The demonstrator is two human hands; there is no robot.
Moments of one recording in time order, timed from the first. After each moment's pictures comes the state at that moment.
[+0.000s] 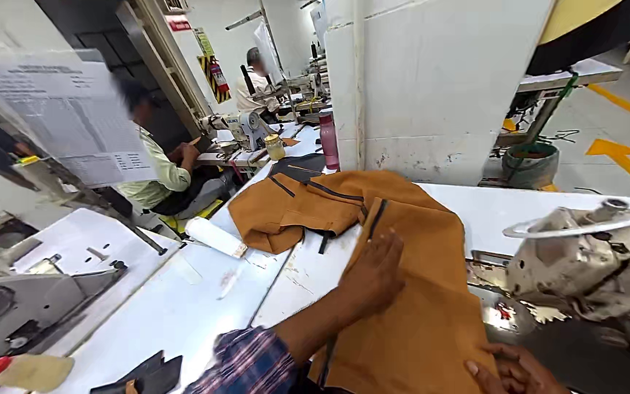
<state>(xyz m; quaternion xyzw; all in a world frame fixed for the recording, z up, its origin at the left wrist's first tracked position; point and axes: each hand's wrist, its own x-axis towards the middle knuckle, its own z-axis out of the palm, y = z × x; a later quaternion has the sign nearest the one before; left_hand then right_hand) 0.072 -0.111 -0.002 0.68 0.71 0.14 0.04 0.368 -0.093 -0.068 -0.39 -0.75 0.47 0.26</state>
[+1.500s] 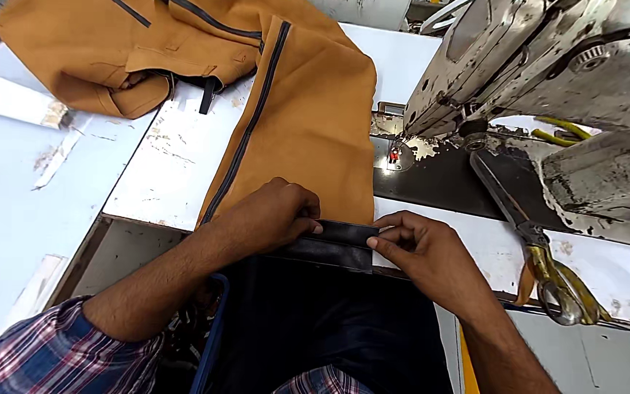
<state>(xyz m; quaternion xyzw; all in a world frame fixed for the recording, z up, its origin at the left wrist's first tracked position) 0.135 -0.194 0.001 0.70 0.65 0.09 0.28 0.410 -0.121 -0.032 -0.41 -0.80 0.41 0.16</state>
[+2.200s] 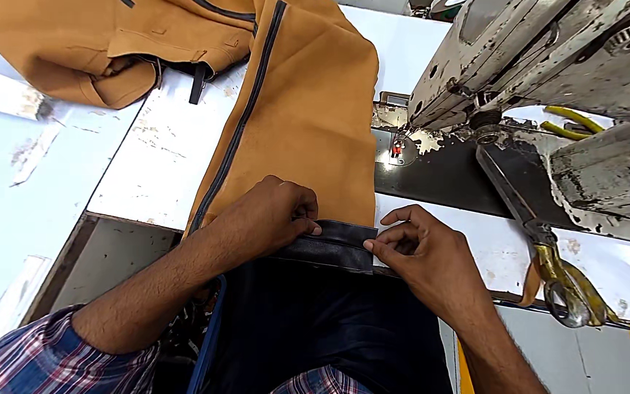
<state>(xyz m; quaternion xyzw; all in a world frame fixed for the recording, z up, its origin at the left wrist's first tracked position) 0.139 -0.197 -0.005 0.67 0.68 0.11 0.28 0.404 -0.128 -0.037 -0.45 -0.80 0.34 0.17</state>
